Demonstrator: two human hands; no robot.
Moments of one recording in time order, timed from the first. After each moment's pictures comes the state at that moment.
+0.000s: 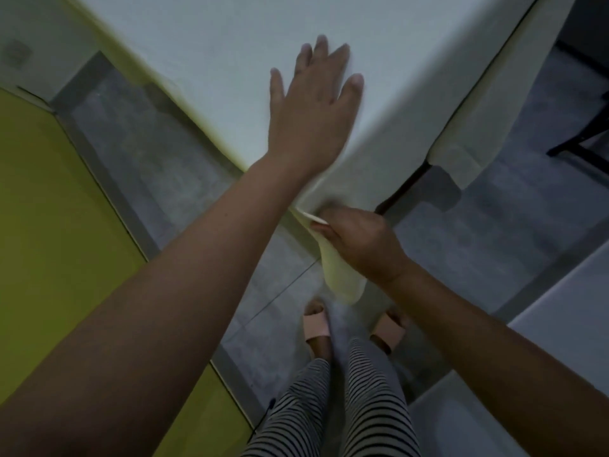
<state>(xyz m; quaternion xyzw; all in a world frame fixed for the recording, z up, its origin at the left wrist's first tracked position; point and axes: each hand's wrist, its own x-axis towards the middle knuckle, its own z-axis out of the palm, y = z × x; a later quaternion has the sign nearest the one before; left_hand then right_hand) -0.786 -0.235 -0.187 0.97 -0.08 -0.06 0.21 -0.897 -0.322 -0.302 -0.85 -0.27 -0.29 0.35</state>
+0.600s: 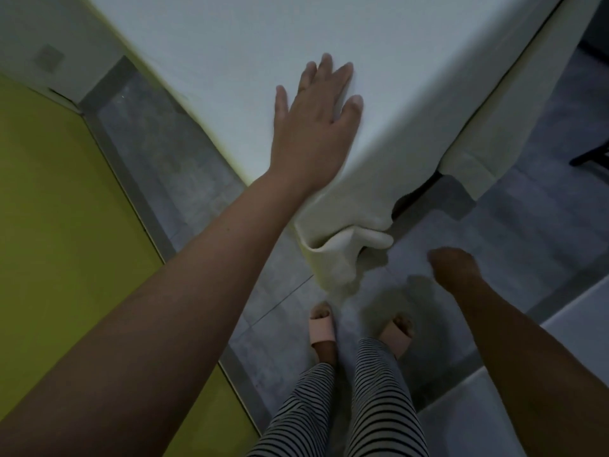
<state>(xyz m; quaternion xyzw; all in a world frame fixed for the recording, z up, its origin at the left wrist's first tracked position) -0.789 -0.235 -0.187 0.97 -0.06 -0.05 0.25 -0.908 -0.457 -0.435 -0.92 -0.02 0.39 0.04</state>
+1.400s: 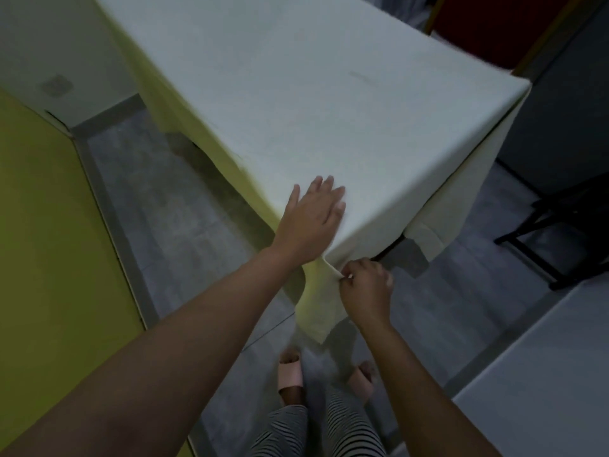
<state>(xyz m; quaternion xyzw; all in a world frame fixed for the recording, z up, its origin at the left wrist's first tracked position) -0.829 -0.184 -0.188 0.96 -0.14 -0.05 0.25 -0.918 -0.313 -0.255 -0.96 0.08 0.07 0.27</state>
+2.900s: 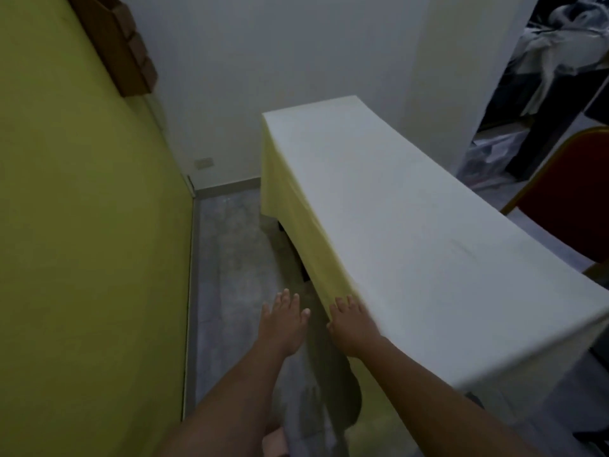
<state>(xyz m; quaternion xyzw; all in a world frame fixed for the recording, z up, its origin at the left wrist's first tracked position) -0.854 0.017 -0.131 0.95 0.17 -0.20 0.14 -0.794 -0.130 -0.134 -0.93 -0.29 0.24 0.02</state>
